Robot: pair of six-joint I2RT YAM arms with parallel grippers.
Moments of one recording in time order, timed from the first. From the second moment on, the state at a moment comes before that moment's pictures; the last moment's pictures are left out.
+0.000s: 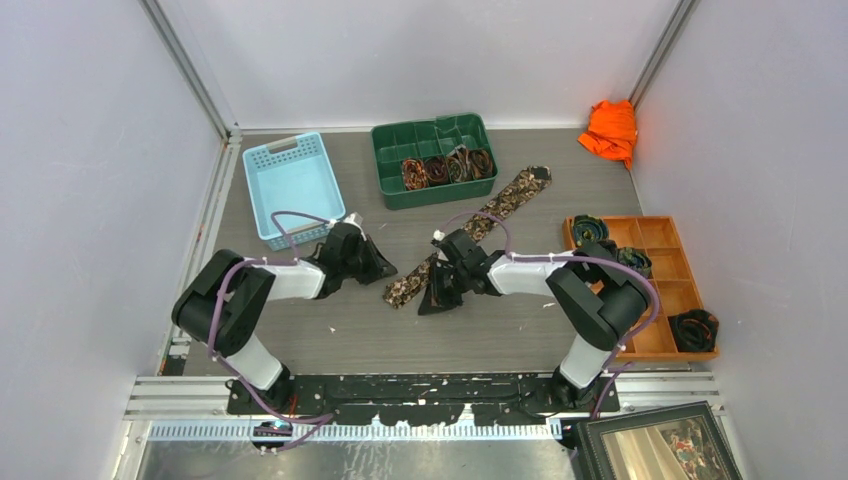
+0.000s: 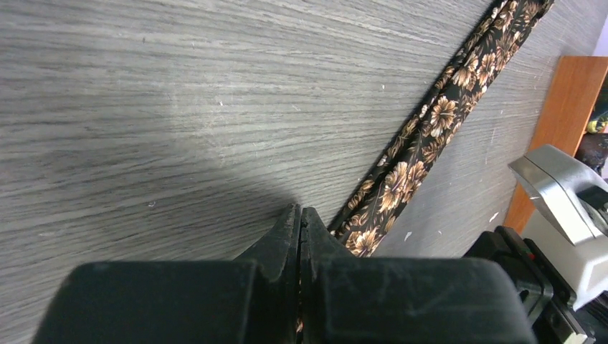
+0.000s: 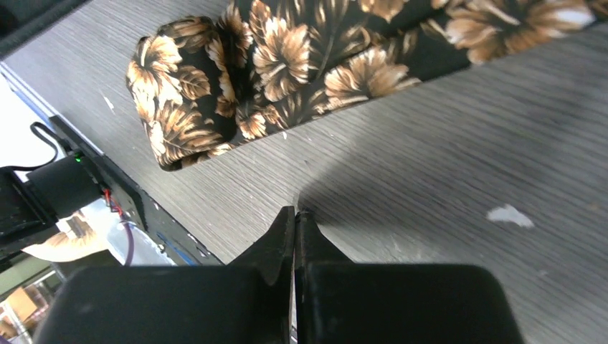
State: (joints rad) left arm -0.51 1.63 0.61 0.29 0.18 -0.90; right arm 0.73 1.68 0.78 -0.08 -0.41 0.75
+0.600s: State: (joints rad) left arm -0.59 1.58 0.51 0.39 0.17 -0.97; right arm 0.73 1.83 0.90 0.02 -0.45 0.79
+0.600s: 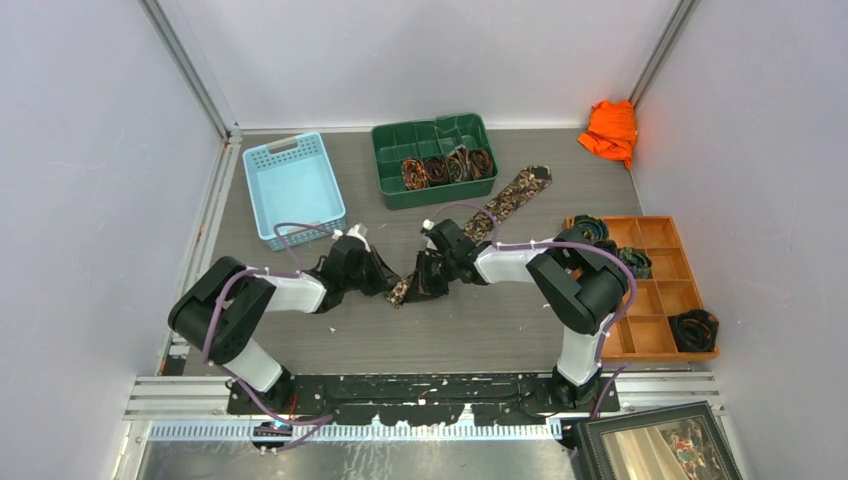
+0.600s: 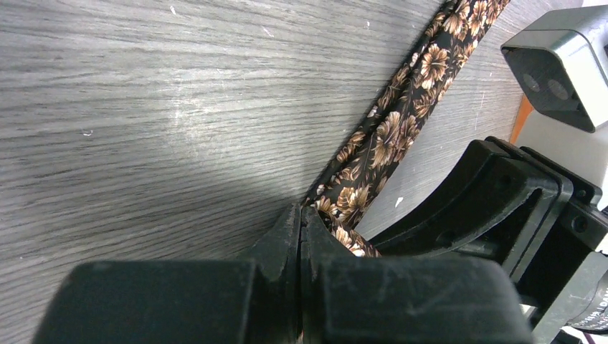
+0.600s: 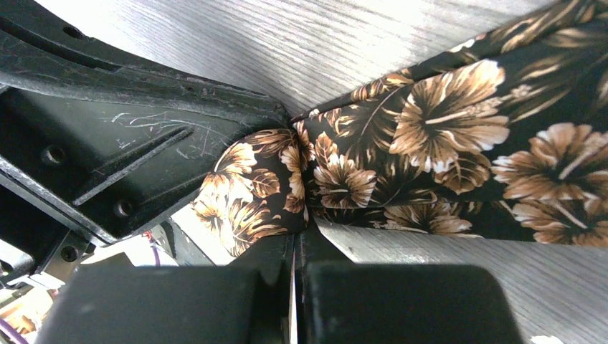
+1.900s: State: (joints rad) left arm -0.60 0.48 1.01 -0.92 -0.63 -0.81; right arm 0.85 1.38 1.12 -0.50 -0.10 0.46
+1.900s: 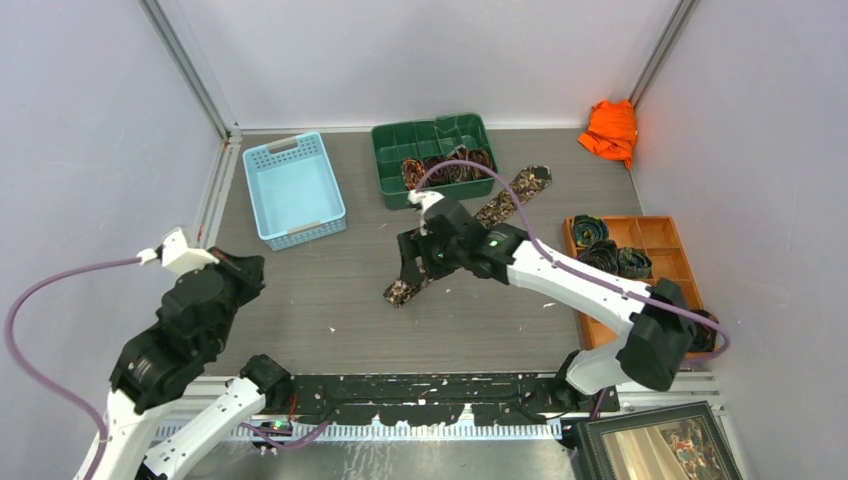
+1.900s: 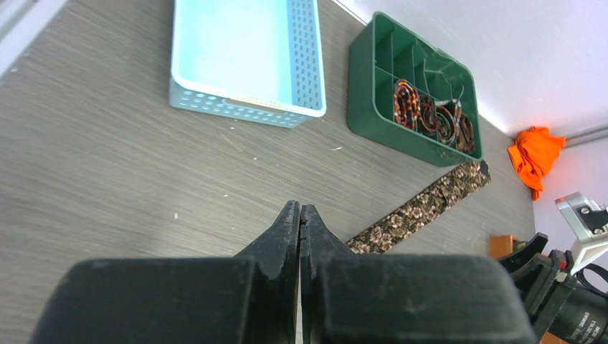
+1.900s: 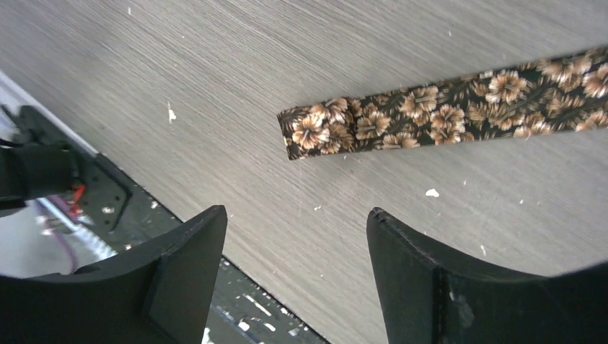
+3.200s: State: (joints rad) left arm -0.60 0.37 1.00 -1.19 -0.80 -0.89; right arm 1.19 2.05 1.50 -0.64 0.41 0.22
